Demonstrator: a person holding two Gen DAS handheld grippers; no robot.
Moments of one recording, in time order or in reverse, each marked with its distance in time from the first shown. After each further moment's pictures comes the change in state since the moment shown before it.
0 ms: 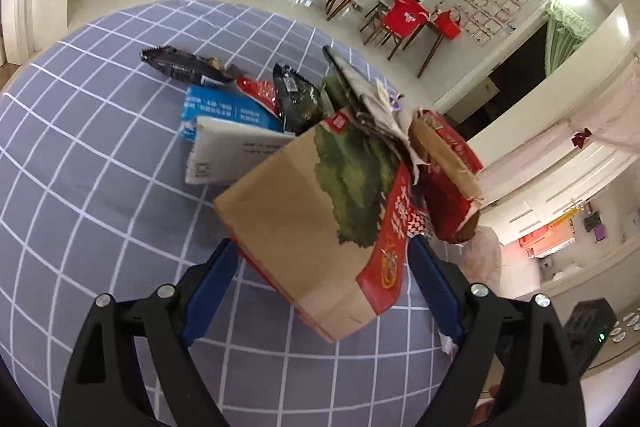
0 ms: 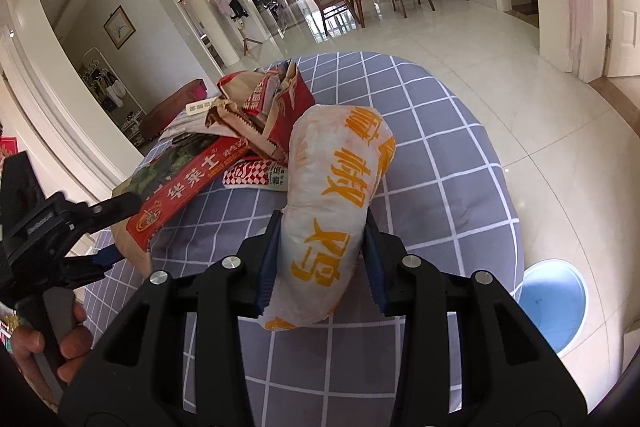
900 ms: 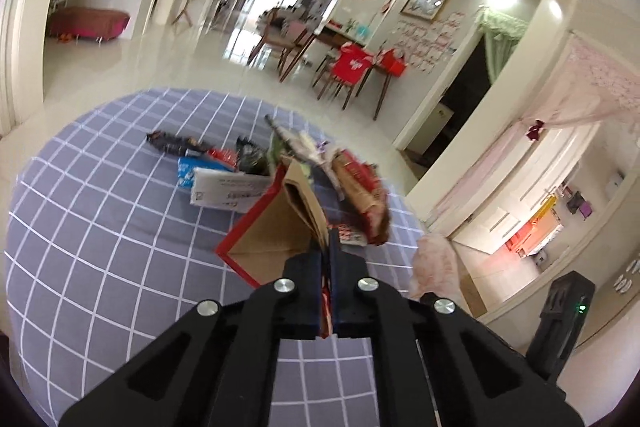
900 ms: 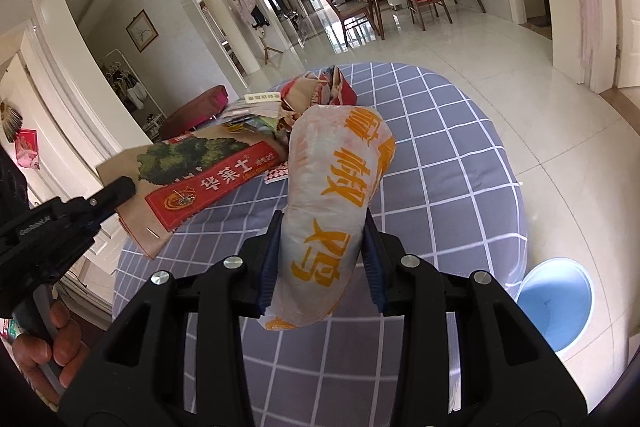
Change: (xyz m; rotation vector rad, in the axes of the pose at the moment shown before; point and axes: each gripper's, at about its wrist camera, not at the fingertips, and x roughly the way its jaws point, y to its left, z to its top) left arm -0.104 -0.037 -0.044 0.194 -0.249 -0.116; right arm -0.051 0.028 -0.023 -0.028 -0.050 0.064
